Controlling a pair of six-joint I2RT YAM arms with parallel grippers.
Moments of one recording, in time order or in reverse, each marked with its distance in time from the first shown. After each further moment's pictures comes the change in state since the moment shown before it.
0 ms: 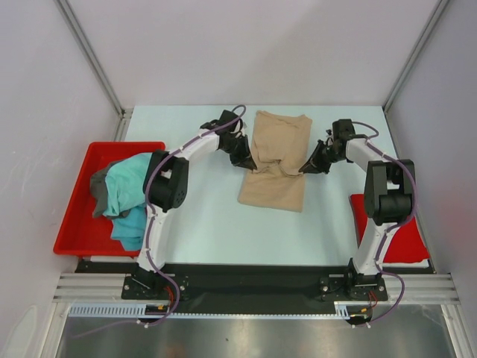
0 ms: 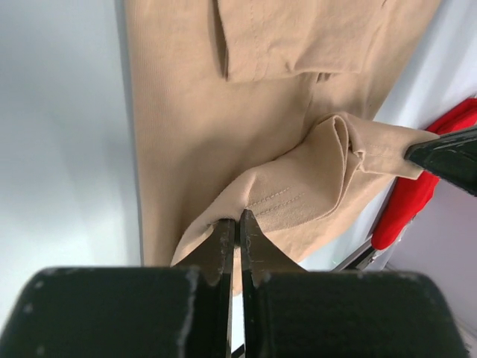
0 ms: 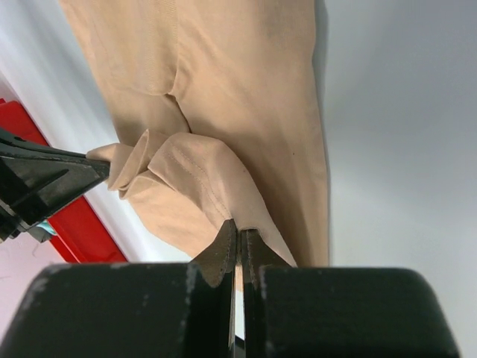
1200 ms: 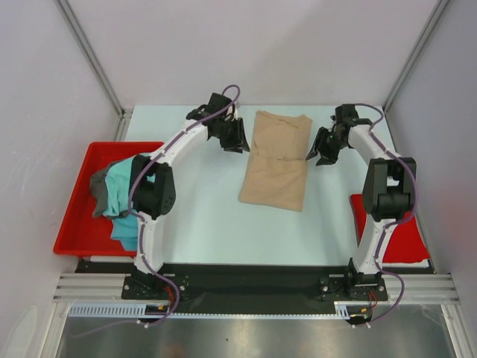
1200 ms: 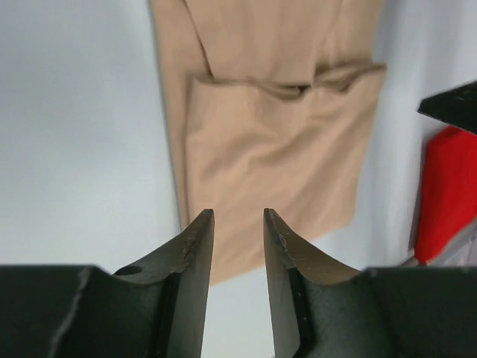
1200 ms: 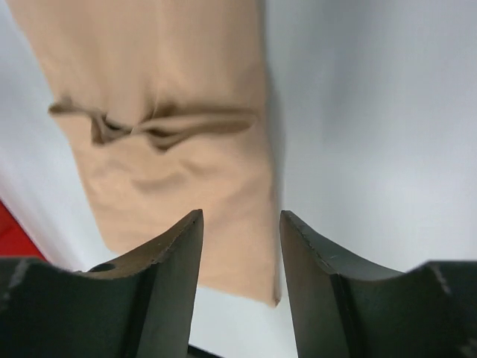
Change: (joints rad) left arm 0.018 -0.130 0.099 -0.094 -0.180 0.171; right arm -0.019 0.076 0.258 -0.196 0.209 -0.151
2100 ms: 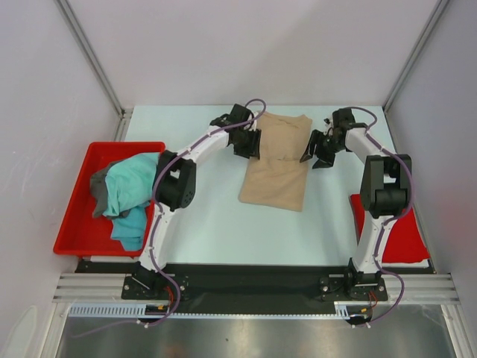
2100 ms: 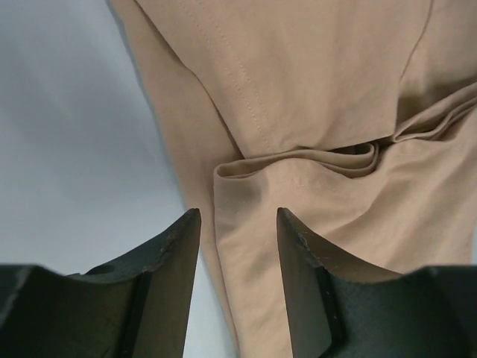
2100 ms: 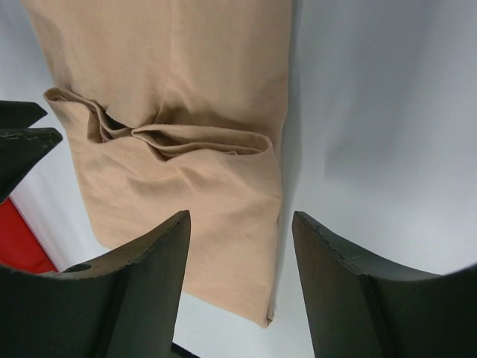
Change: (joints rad) left arm -0.076 0.220 0.114 0.080 -0.091 0.209; right arm 0.013 0.017 -0.066 0.084 -0.098 -0.066
